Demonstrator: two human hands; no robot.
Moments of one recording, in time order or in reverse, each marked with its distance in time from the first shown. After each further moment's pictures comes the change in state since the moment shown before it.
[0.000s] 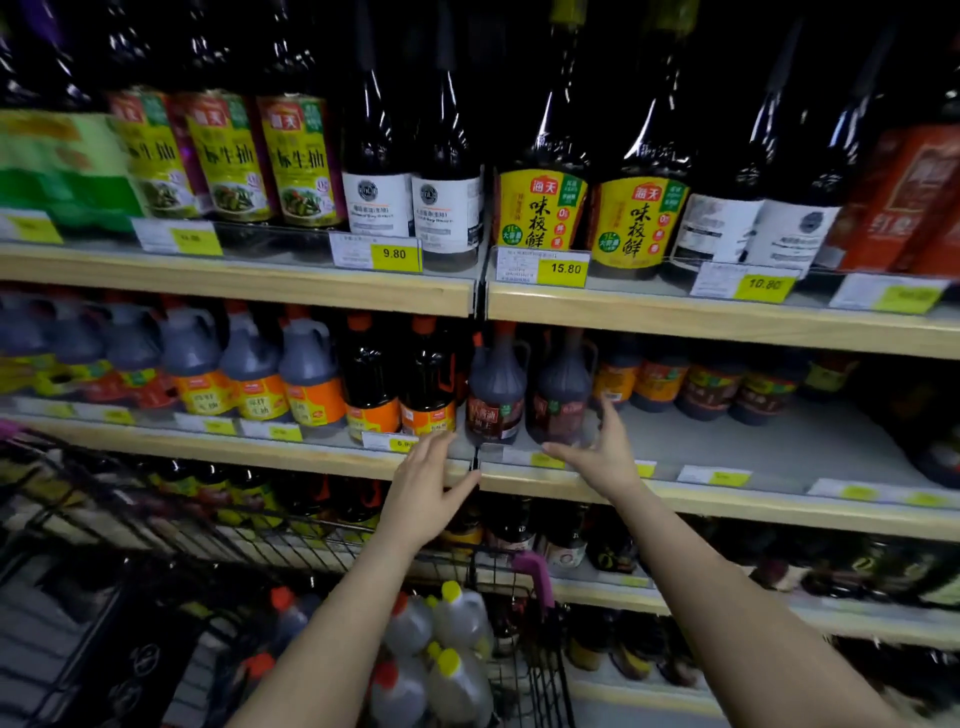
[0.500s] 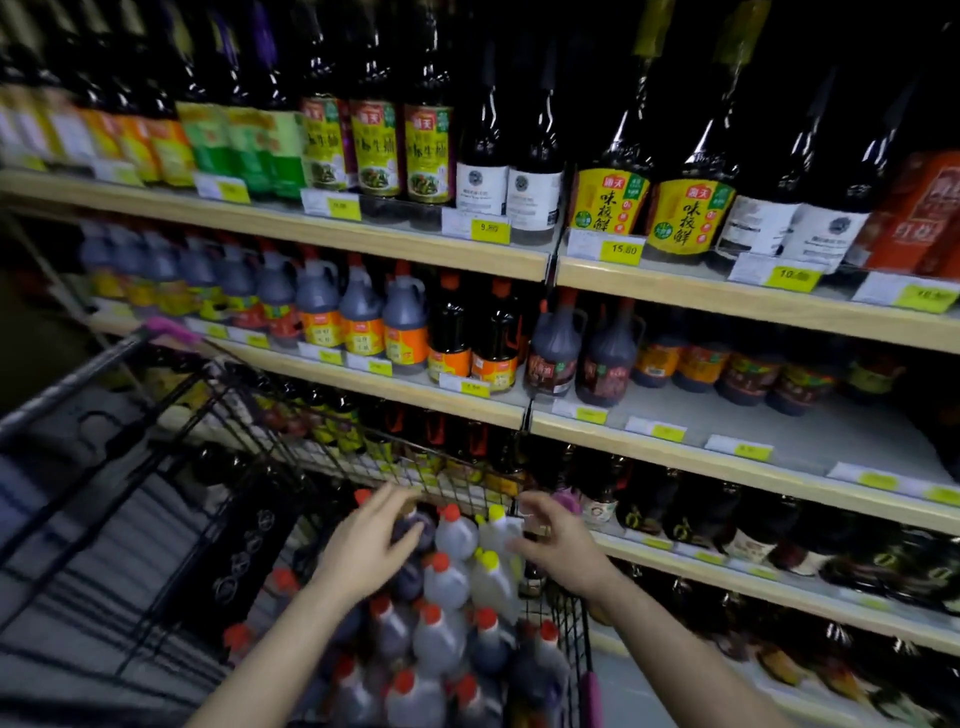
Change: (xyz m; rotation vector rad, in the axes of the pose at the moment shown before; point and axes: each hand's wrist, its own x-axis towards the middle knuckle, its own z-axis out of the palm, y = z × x) left_hand -0.211 -0.018 -0.093 0.101 -0.006 -0.071; right_hand -0.203 -0.017 0.037 -0.155 -0.595 -0.072
